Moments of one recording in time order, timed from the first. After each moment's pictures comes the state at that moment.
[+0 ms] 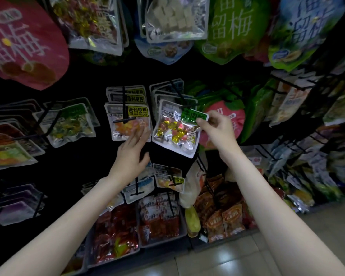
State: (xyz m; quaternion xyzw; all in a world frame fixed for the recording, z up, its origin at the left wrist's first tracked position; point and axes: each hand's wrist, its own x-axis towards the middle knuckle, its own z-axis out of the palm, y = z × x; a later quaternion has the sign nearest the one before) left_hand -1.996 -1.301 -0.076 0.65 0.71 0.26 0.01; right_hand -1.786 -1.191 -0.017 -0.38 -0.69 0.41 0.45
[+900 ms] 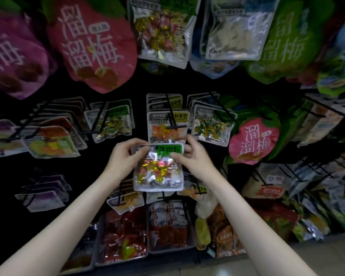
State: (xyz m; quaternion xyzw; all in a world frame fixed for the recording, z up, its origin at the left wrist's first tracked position) left_hand -2.063 -1.364 -0.037 0.51 0.68 0.51 0.13; right_hand -1.893 -1.268 -0.035 -0.26 -0.72 0.57 0.30
